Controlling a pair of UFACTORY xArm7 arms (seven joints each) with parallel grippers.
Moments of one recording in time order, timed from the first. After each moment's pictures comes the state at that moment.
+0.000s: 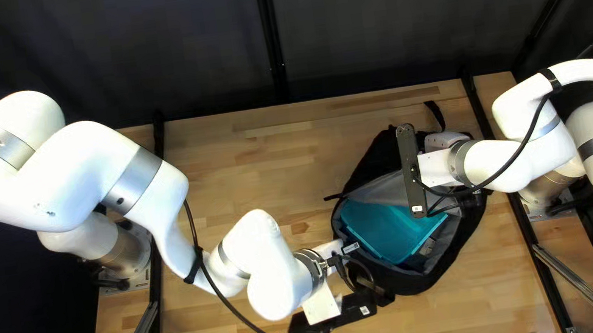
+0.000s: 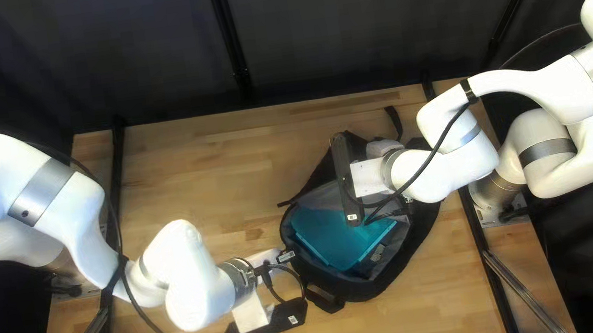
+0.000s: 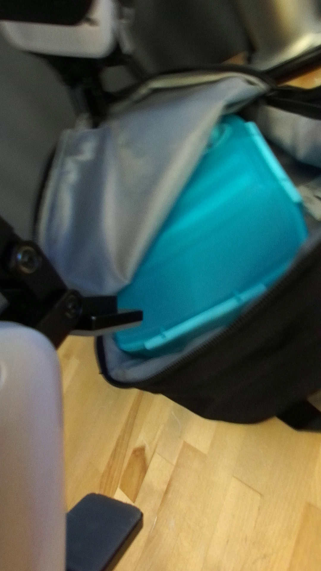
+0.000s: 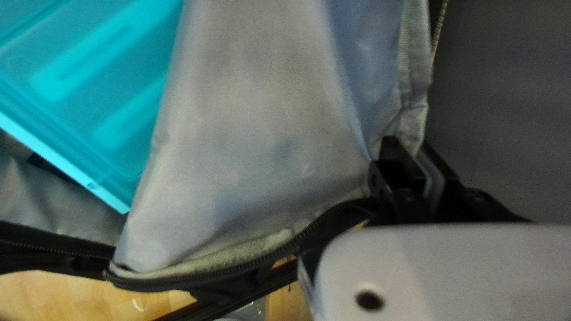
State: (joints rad) left arm 0.38 0.23 -0.87 1.02 0.99 0.94 0.24; right arm -0.05 -0.50 0.29 0.51 -0.56 1.04 0.39
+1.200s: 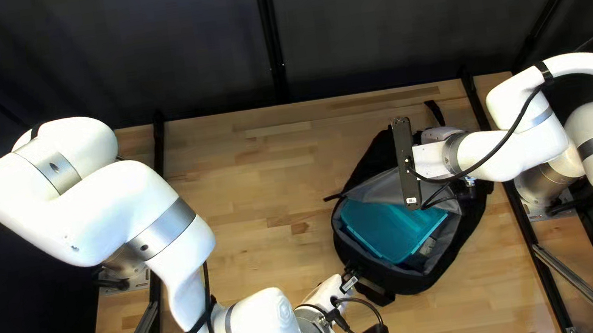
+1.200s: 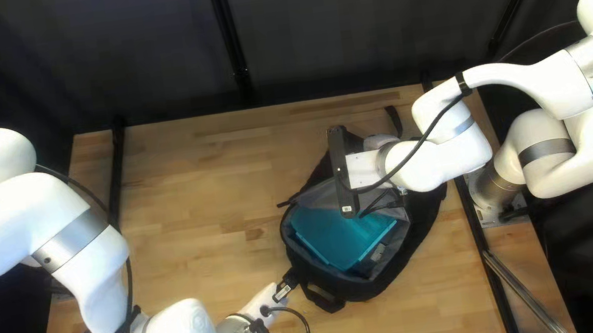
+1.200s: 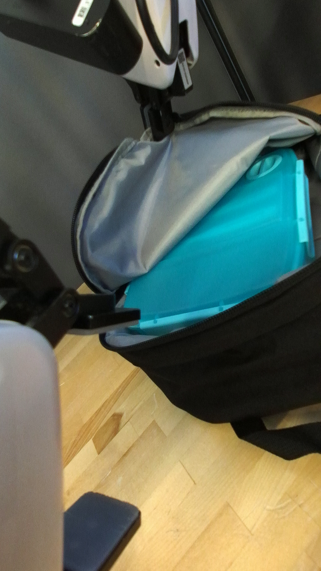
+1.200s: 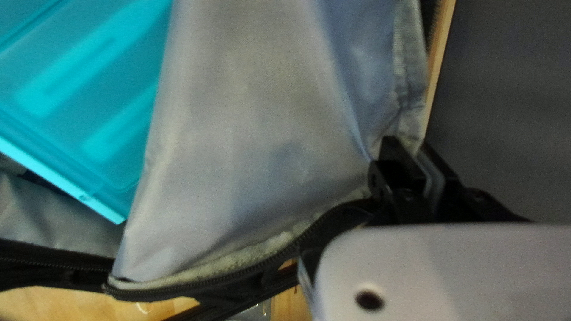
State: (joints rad) left arm 0.07 0.44 -0.81 1.21 1.18 1.29 -0.21; right arm -0.06 -0.49 0.25 0.51 -0.55 1.01 0.38
